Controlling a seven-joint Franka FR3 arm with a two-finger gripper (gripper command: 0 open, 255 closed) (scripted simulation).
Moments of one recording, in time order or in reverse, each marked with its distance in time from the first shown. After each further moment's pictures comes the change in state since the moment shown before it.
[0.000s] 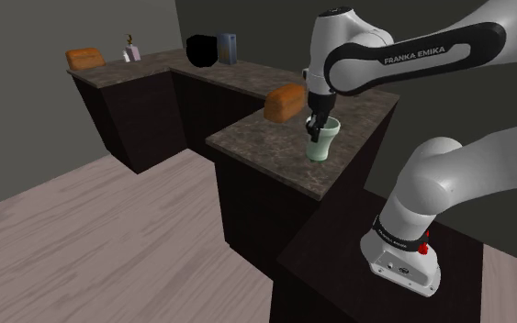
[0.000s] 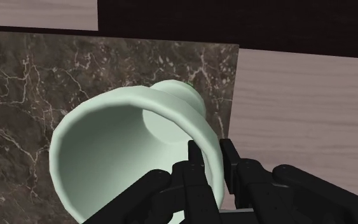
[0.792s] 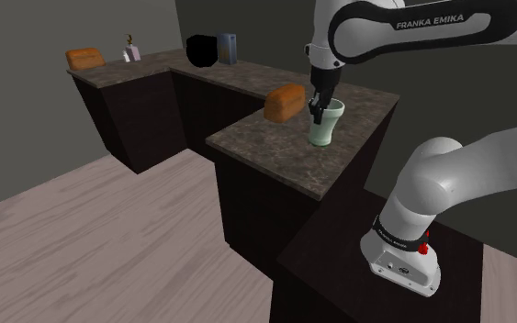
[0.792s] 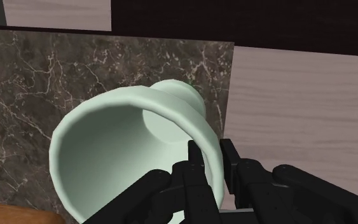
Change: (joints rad) arm 0.000 -0.007 -0.001 0.159 0.005 -0.165 -0.019
